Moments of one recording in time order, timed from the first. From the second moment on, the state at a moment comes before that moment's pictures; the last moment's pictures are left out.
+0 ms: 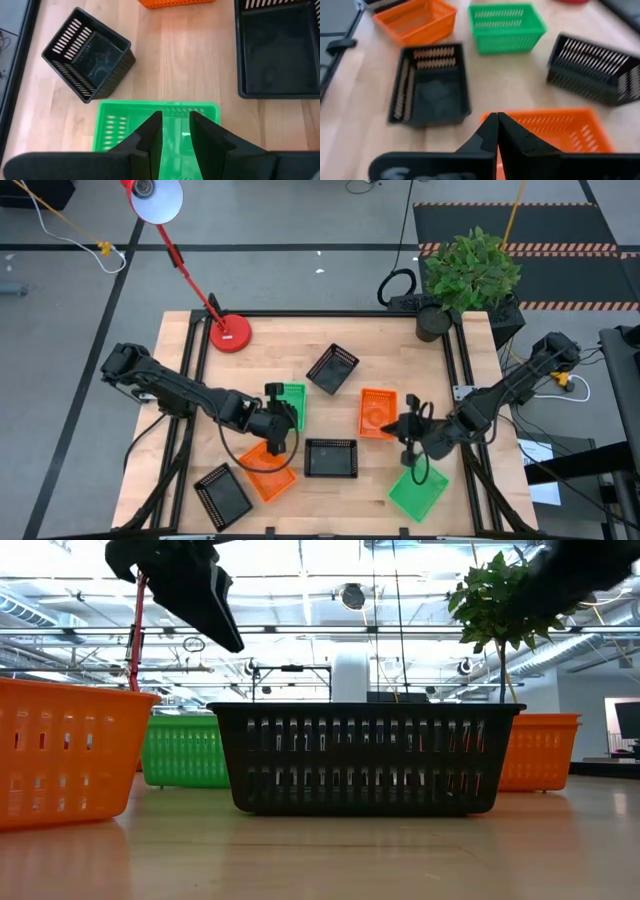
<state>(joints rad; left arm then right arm) -0.35 1.52 1.10 -0.62 -0.45 -0.17 0.60 1.08 0.65 -0.32 0.60 0.53</state>
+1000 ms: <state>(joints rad) -0.40 1.52 1.04 -0.55 -0.60 -0.28 -0.19 1.52 0.83 -0.08 -0.06 -0.38</state>
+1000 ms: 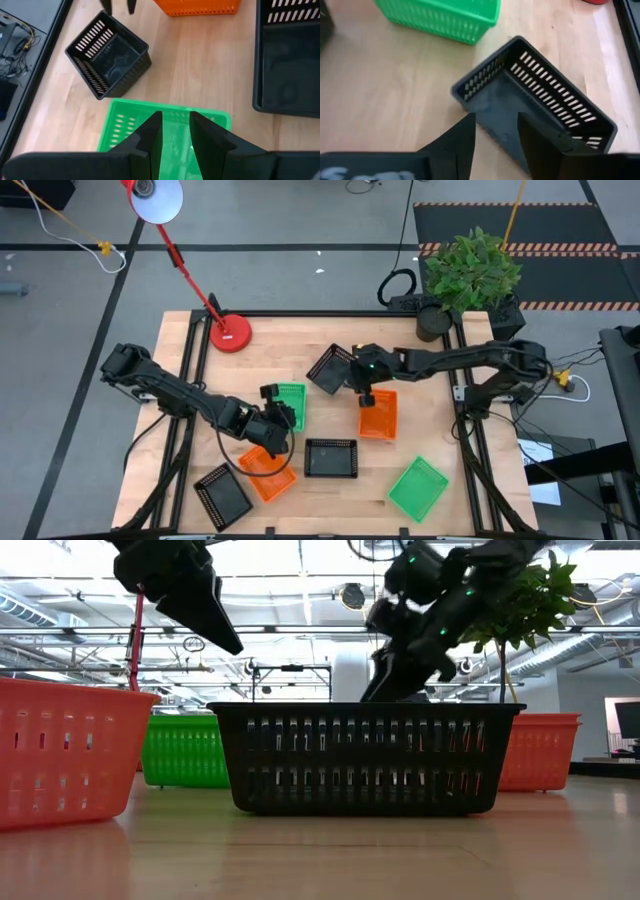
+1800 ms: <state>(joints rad) -0.40 1.52 1.02 -0.47 -0.58 -0.24 -0.30 1.68 0.87 -0.07 -0.25 -0.54</state>
